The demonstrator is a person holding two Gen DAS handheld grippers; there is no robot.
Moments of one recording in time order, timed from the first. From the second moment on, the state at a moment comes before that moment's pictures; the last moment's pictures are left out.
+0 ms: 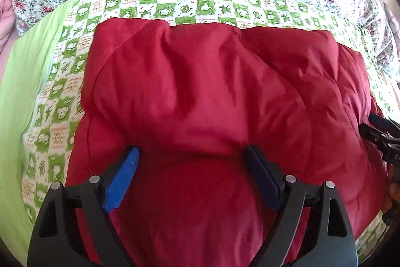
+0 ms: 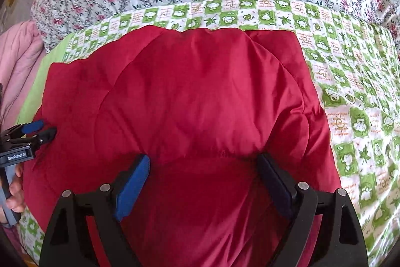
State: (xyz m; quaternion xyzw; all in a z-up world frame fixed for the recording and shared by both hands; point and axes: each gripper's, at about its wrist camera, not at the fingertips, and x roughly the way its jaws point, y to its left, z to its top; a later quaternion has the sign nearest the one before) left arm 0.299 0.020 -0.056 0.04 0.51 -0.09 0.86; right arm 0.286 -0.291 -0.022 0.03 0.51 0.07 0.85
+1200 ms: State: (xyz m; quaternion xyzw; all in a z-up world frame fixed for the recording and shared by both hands) left arm 0.142 0.039 -0.033 0.03 0.47 -0.11 0.87; right arm 0.141 -0.275 0.027 0.02 0.47 0.13 0.87
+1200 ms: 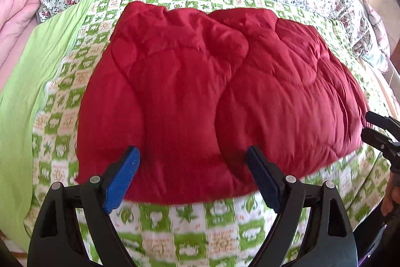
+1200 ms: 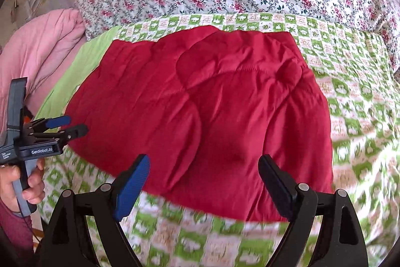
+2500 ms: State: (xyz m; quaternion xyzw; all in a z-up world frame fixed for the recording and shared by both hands) left arm 0.077 0.021 0.036 0.23 0.35 -0.06 0.91; right arm 0.083 -0.249 0.081 -0.10 0.46 0.20 0.86
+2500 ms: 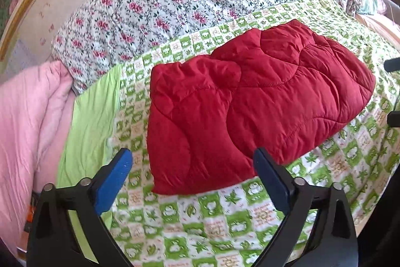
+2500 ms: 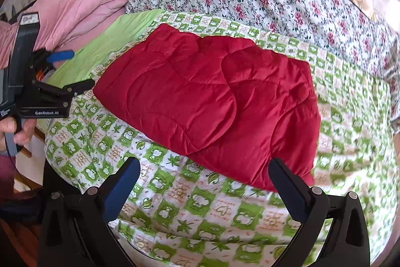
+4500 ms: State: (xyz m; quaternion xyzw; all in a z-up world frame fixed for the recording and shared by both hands) left arm 0.165 0.005 0.007 0.14 0.44 -0.10 0.88; right arm 0.197 -0.241 0.039 -0.11 0.51 0.21 0.83
